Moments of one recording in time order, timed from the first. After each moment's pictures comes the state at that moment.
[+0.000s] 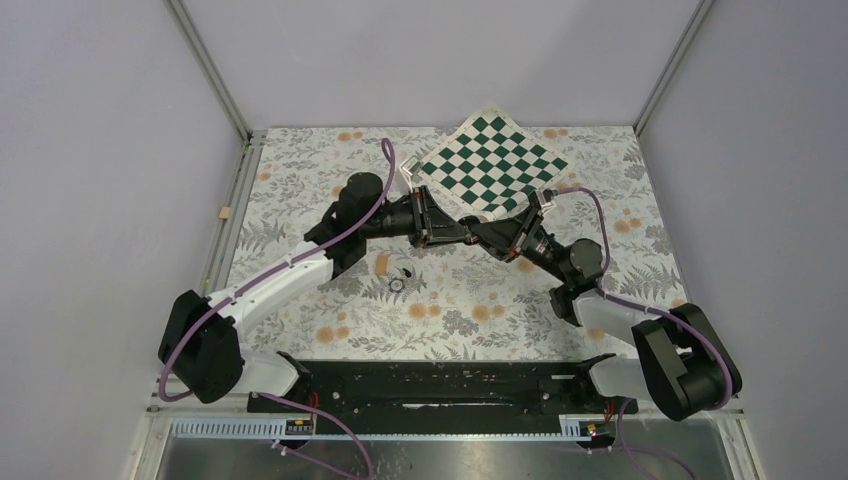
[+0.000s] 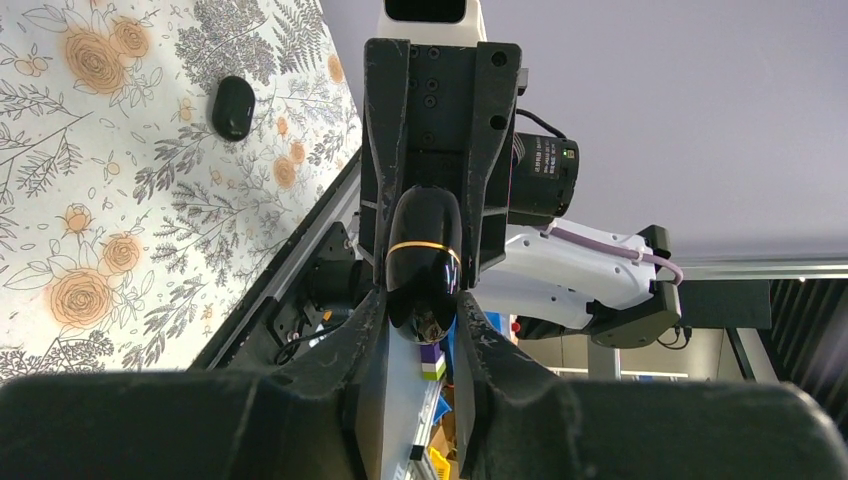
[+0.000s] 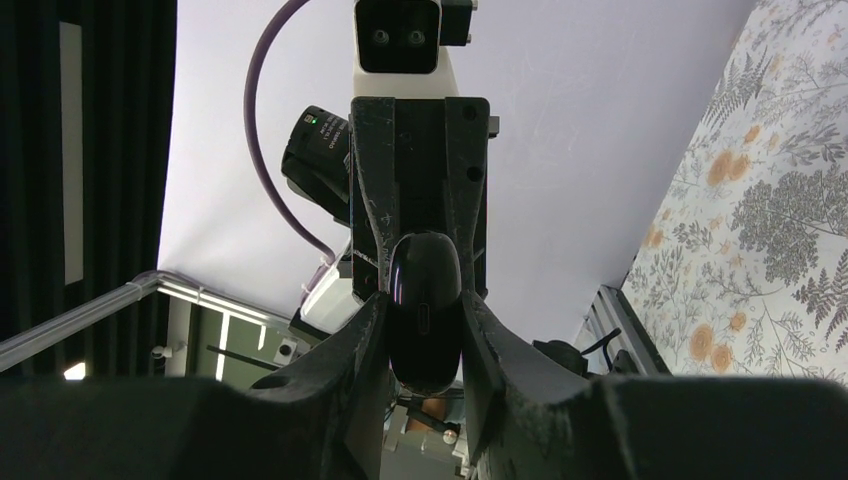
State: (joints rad) left arm -0.66 1.35 1.00 0.15 0.69 -1.15; right arm 0.39 1.27 0.36 1.29 -0.64 1.64
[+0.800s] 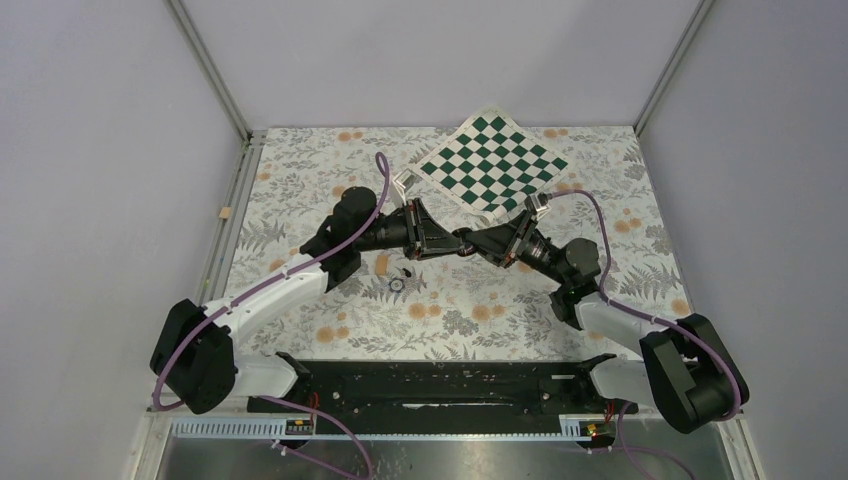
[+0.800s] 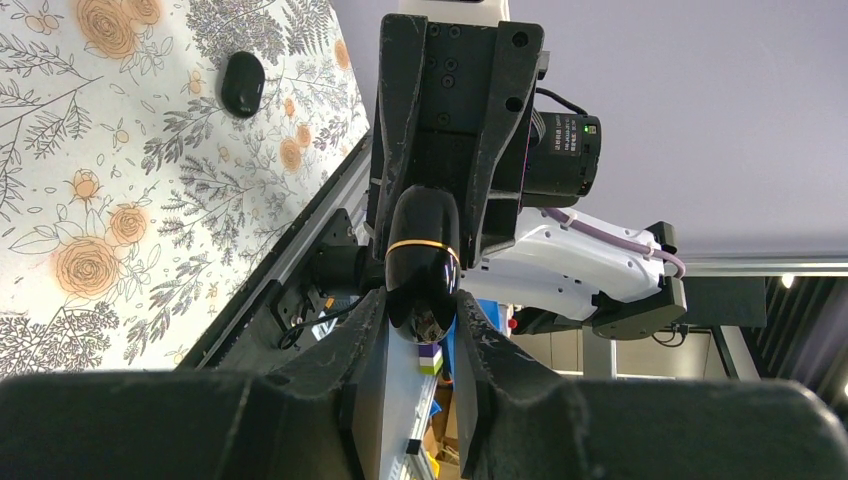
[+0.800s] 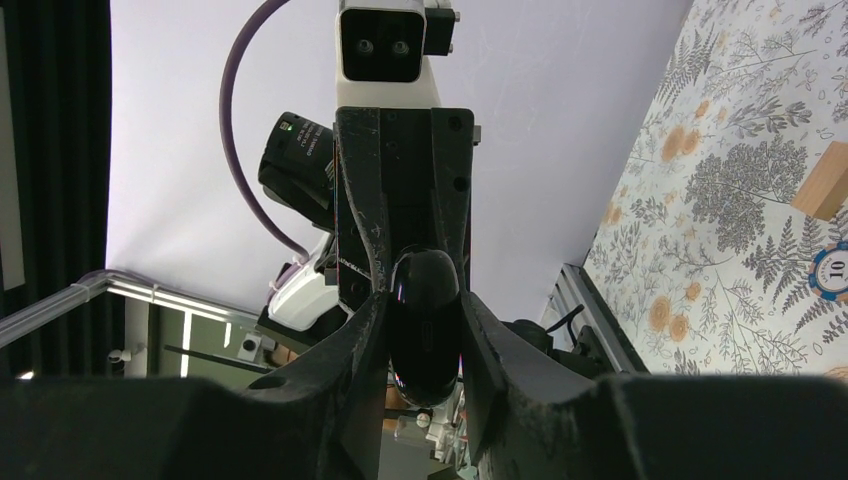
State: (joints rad) left arm -0.65 1.29 0.87 0.23 0.69 -1.18; right arm 0.41 1.22 0.36 1.13 -0.65 1.54
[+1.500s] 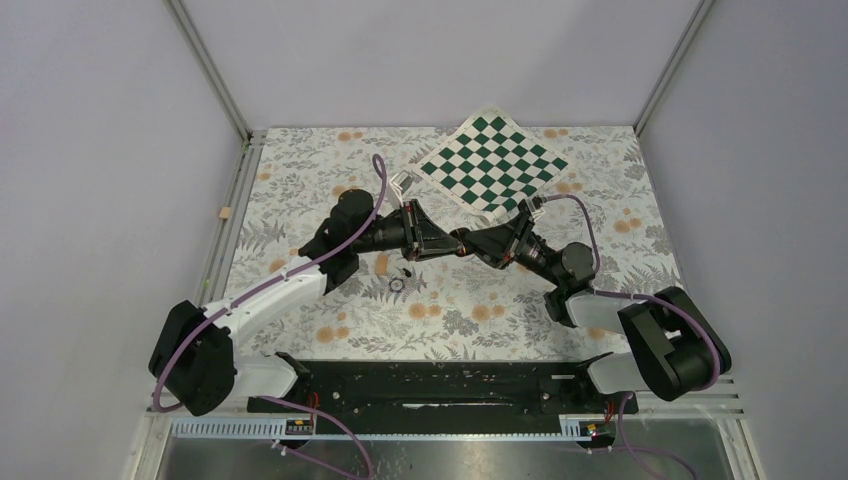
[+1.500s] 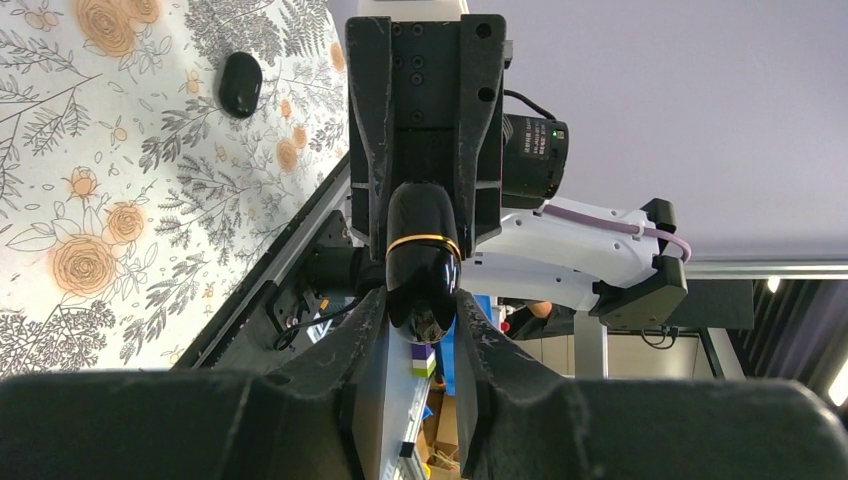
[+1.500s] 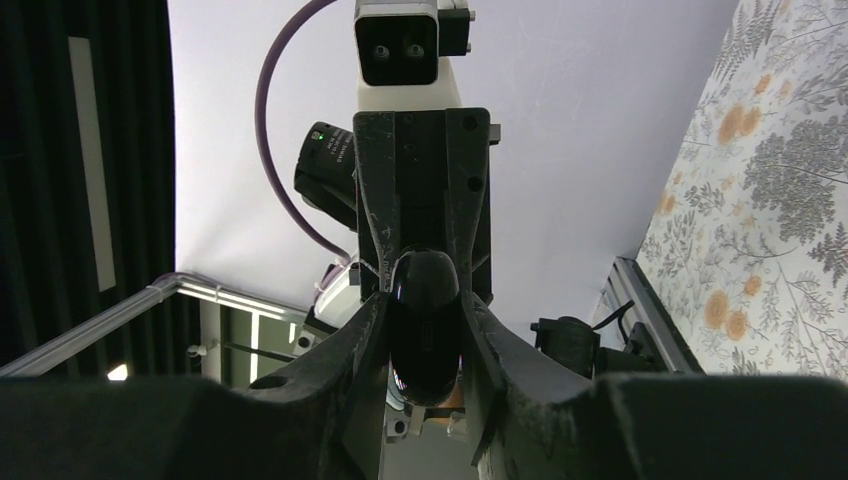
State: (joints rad) left arm -0.64 1.28 0.84 0.26 0.69 -1.21; right arm 0.42 1.38 0.33 1.38 -0.64 1.69
